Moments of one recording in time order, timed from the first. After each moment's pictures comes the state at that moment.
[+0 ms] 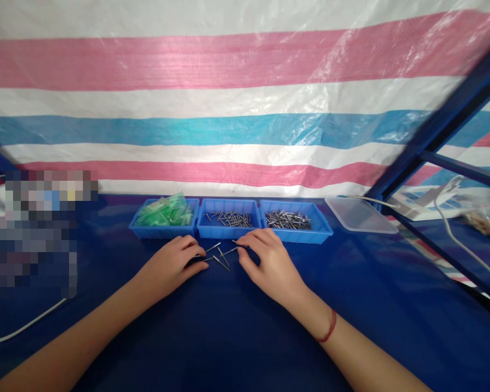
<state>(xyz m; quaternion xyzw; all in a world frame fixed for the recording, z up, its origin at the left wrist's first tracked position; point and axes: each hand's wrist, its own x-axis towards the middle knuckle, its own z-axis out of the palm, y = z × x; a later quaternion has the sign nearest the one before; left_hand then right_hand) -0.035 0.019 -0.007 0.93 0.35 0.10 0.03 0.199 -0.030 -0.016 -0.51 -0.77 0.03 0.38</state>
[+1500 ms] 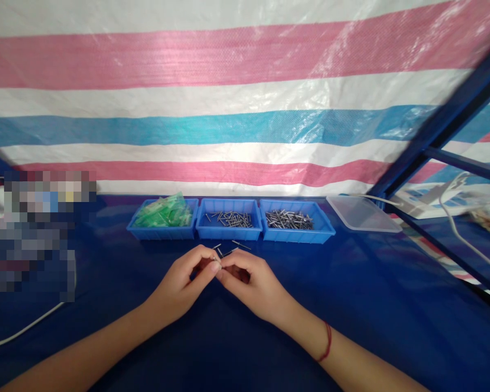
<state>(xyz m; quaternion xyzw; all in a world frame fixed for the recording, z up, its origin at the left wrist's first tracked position) -0.006 -0.015 -0.003 0.79 0.35 0.31 0.38 0.170 -0.045 -0.021 -0.45 -0.70 0.37 0.42</state>
